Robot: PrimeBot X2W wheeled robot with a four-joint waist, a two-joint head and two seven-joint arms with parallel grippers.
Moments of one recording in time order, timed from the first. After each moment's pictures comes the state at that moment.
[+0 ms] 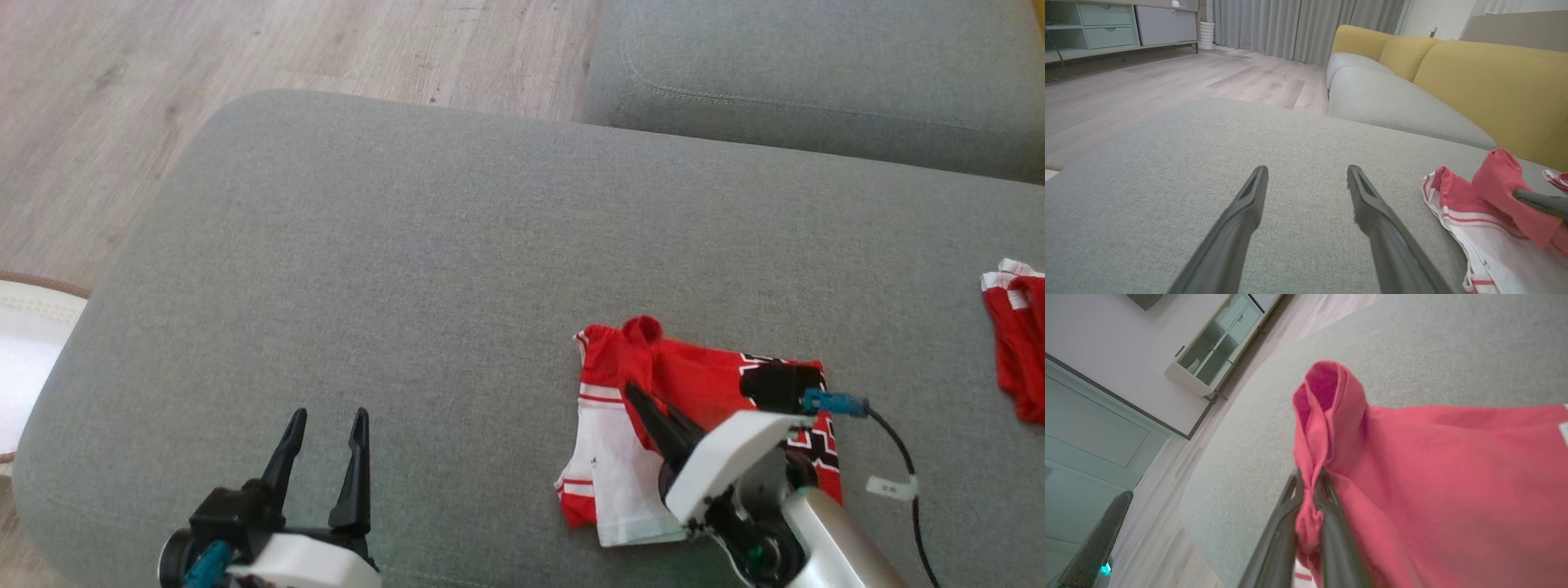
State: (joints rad) left arm -0.05 0.37 -0.61 0.16 -0.68 0.22 -0.25; right arm -0.16 -0.05 0.39 0.38 0.74 0.13 0.24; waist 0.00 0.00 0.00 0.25
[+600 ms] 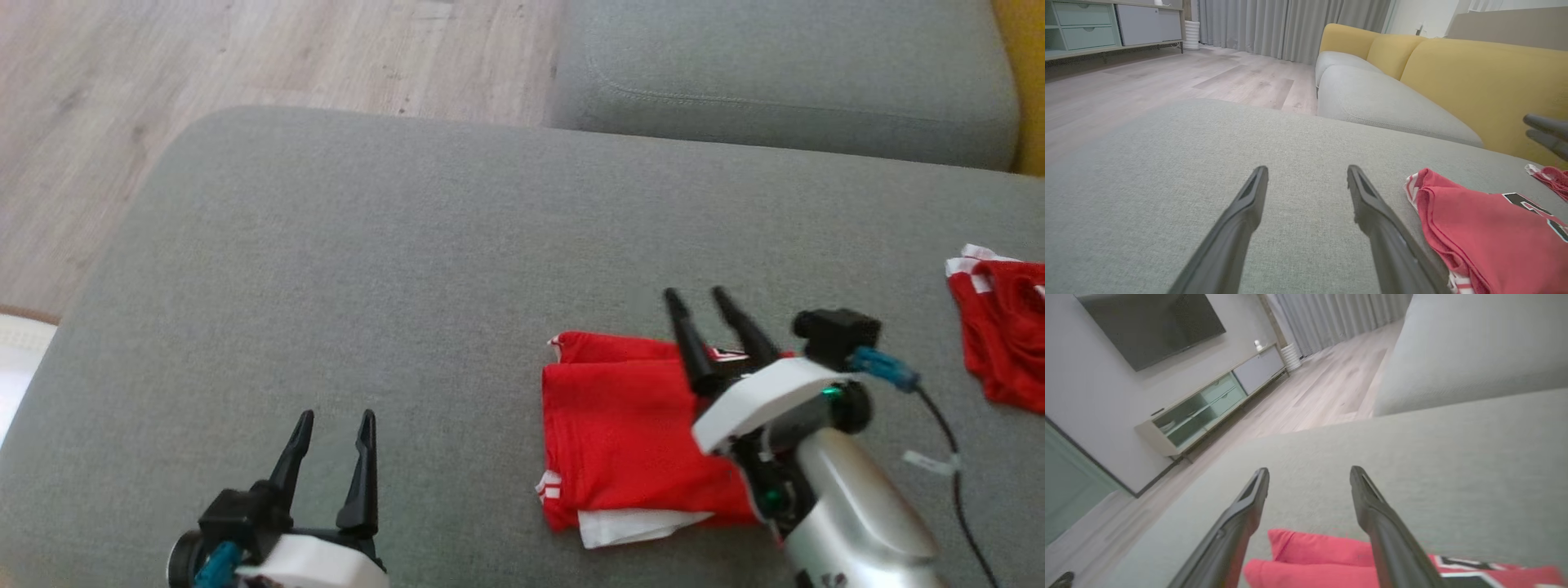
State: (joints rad) left arm -0.05 0.35 -0.61 0.17 -0.67 0.22 -0.25; right arm -0.32 -0.05 0.32 0.54 0.55 0.13 -0.08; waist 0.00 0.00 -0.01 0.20
